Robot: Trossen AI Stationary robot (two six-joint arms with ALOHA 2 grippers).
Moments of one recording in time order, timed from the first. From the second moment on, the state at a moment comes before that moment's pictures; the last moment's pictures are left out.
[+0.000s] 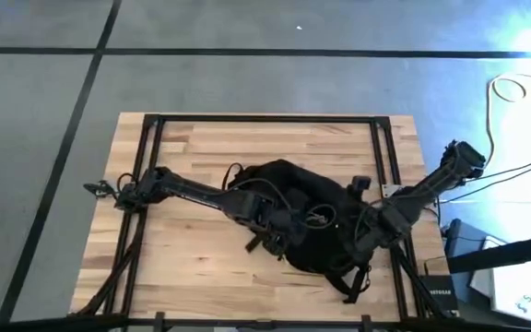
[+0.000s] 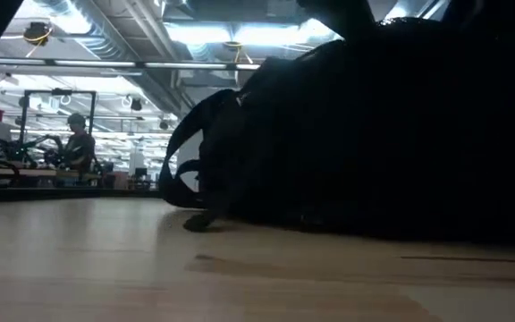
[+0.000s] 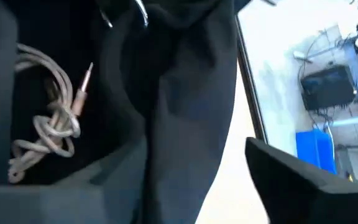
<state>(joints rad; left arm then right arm) -0.25 2.15 2.08 -0.84 -0.32 0.46 0.66 1.36 1.14 -1.34 0.83 0.68</state>
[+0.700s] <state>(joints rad) -0.24 2.15 2.08 -0.85 -0.30 0.46 0.64 1.31 1.20 -1.26 0.57 0.65</state>
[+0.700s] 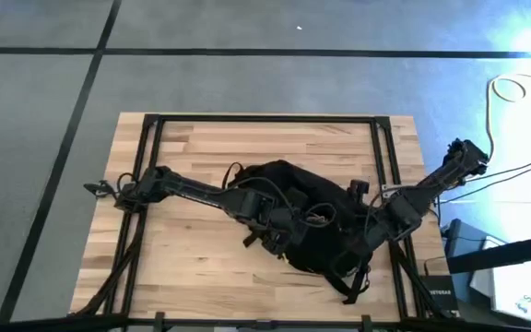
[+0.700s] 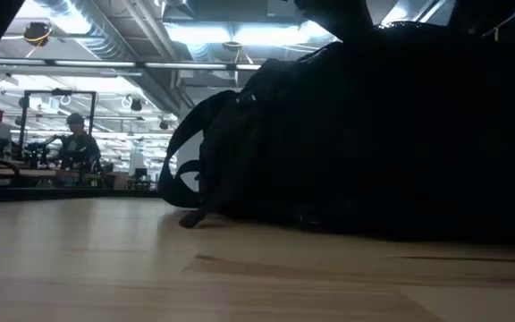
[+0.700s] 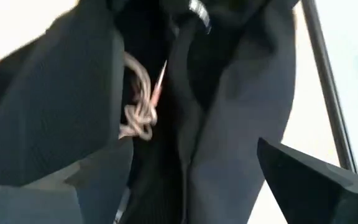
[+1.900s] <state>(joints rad) -0.26 2.13 2.13 -0.93 -0.60 0.48 0.56 1.31 1.43 -1.29 0.95 0.42</state>
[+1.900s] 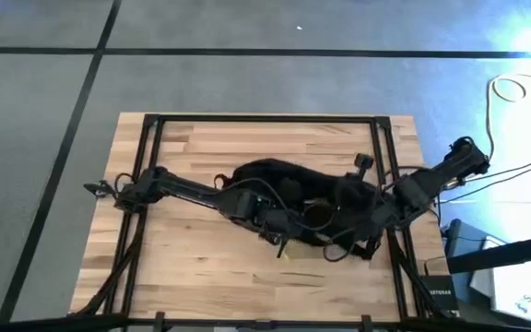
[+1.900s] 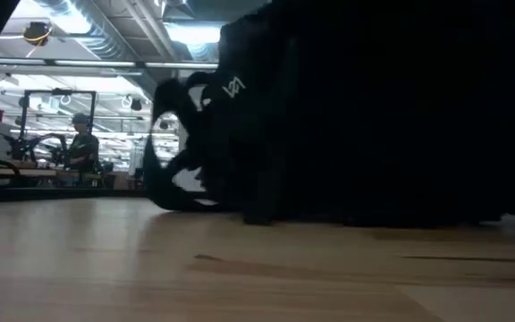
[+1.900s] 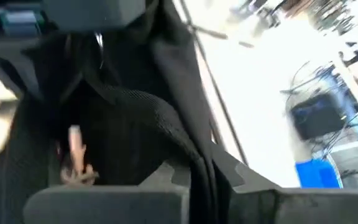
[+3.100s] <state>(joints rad) -0.21 2.00 1.97 -0.68 -0.21 0.34 0.56 1.31 1.39 -1.17 0.90 0.44</state>
